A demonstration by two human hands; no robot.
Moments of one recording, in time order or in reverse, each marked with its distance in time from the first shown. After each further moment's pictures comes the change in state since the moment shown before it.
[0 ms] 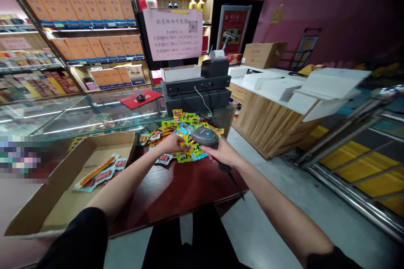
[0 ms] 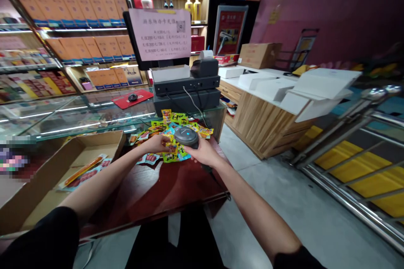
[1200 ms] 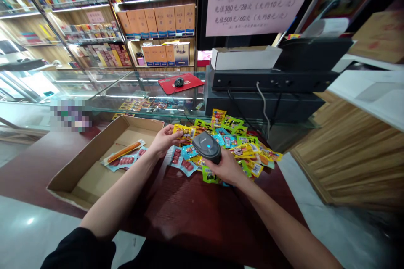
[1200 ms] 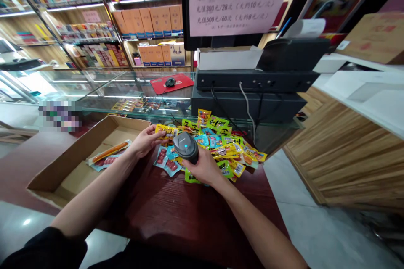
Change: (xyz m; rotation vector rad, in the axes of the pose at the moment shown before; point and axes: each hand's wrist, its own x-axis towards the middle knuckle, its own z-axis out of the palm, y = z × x) left_hand -0.045 -0.070 -0.034 -1.437 0.663 -0.348; right_hand 0.116 0.021 0.079 -0.134 -0.177 -0.422
